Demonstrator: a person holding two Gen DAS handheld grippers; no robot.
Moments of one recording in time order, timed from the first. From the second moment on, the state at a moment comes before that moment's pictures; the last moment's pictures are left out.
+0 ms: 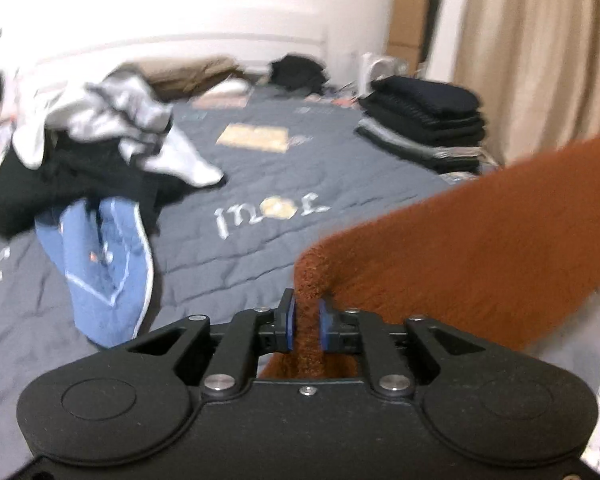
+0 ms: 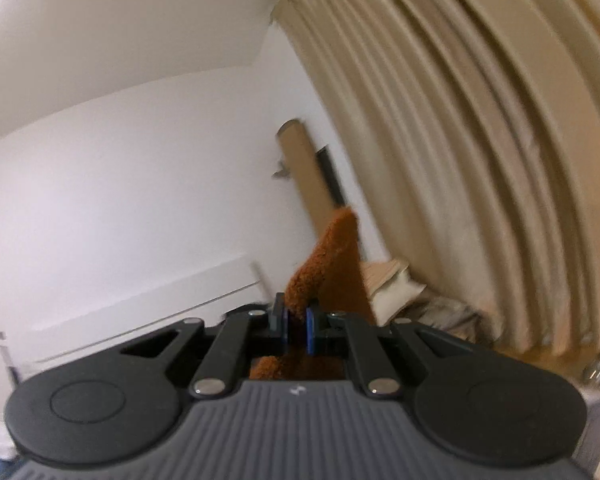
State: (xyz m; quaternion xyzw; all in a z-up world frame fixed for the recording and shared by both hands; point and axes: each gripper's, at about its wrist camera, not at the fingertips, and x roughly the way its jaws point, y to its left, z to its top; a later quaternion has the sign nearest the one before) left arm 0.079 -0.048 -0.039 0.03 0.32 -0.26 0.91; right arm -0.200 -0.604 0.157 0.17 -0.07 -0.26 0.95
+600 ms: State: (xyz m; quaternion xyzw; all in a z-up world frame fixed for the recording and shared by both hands) left arm -0.010 -0.001 -0.057 0.00 0.33 -0.29 0.90; right arm -0.062 -0.680 0.023 0.10 0.19 -0.39 0.89
